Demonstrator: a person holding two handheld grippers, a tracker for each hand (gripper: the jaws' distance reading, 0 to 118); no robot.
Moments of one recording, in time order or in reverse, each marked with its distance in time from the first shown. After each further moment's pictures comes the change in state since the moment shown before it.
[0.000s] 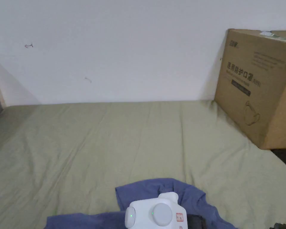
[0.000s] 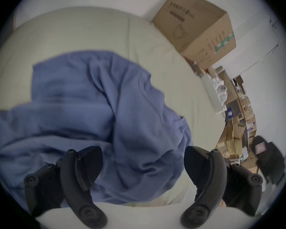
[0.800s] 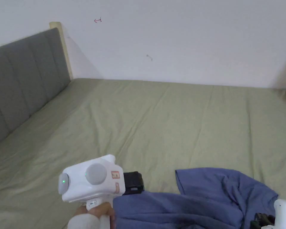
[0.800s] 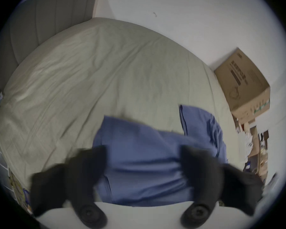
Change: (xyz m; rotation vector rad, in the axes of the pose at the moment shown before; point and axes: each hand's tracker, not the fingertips) left arm -0.242 0.018 0.163 0.198 0.325 0.387; right arm -0.149 -0.034 -0.018 -0.107 0.284 0.263
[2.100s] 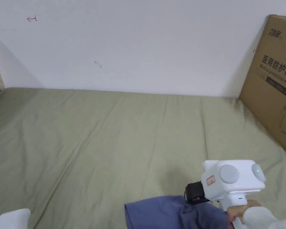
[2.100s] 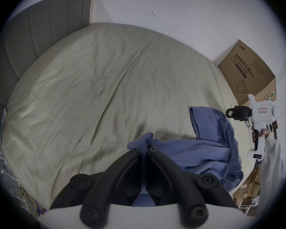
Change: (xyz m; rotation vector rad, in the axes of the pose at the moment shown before) left arm 0.004 -0.007 -0.013 0.025 0.085 -0.137; right arm 0.062 0.147 -0.313 -0.517 0.102 0.124
